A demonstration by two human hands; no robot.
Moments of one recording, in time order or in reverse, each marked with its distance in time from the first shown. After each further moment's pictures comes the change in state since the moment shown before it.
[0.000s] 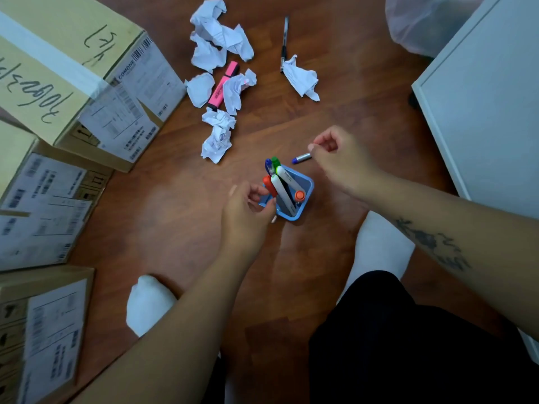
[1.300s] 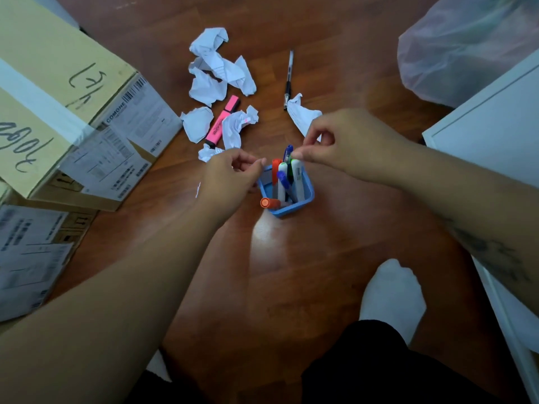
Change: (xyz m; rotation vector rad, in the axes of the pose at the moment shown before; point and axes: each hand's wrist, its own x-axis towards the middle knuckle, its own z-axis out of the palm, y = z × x) left_hand 0.144 0.056 -0.014 0.008 -0.132 -0.022; right_hand 0.081 -0.088 -0.050 -0.518 -0.314 -0.296
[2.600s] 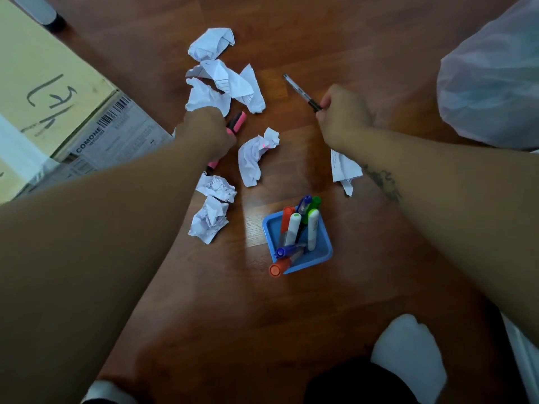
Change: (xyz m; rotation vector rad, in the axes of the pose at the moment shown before) left_hand 0.179 0.003 -0.030 0.839 -0.085 -0.054; right_hand 0.172 0.057 0.036 -0.043 0.265 0.428
